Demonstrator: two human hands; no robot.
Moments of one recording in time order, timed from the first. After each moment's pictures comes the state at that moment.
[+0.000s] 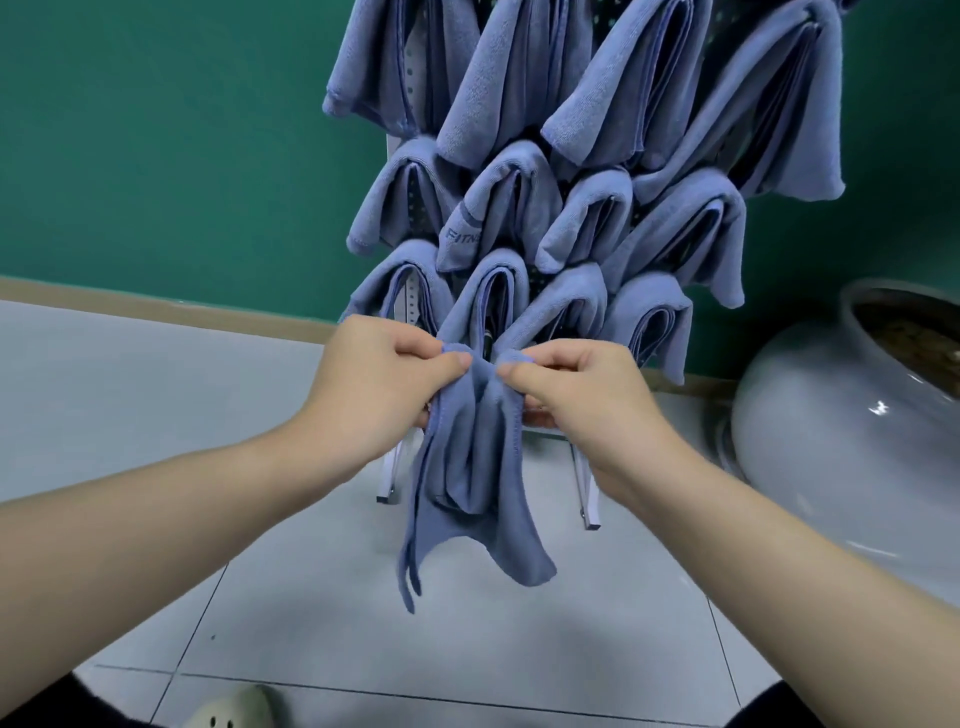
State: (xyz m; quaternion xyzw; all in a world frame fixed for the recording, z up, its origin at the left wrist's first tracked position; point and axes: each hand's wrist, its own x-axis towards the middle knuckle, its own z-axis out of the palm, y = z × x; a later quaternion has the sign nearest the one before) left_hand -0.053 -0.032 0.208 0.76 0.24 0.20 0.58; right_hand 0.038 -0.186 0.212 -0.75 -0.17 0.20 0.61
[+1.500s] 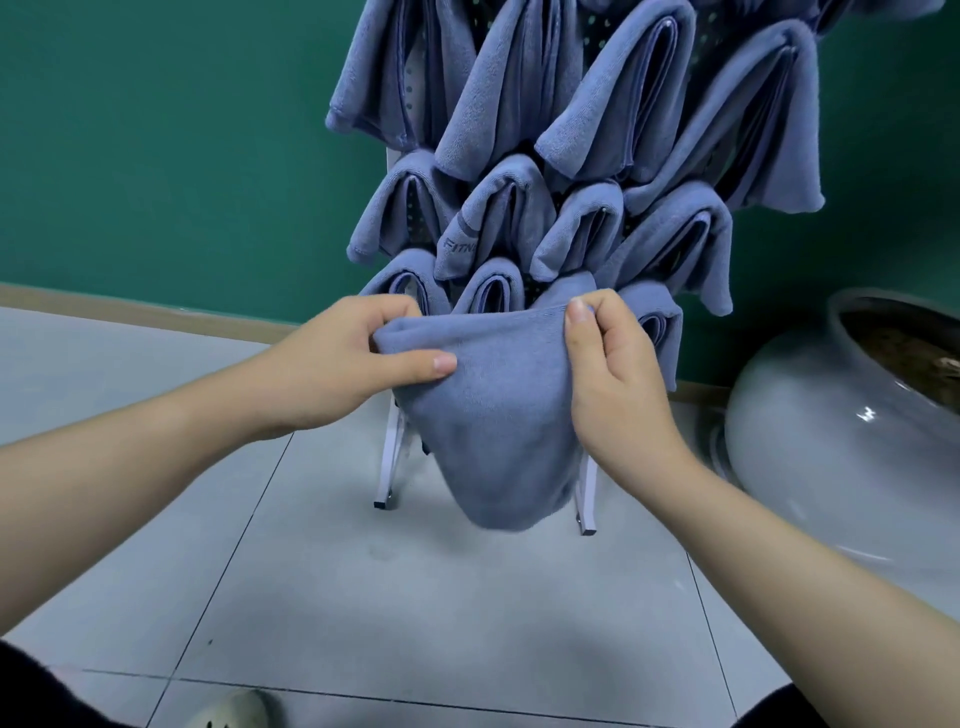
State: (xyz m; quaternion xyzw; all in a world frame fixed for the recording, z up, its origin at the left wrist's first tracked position) left_hand -0.066 0.012 0.229 0.87 0.06 0.10 0.48; right_hand 0.040 -0.197 0.221 -0.76 -0.32 -0.03 0.57
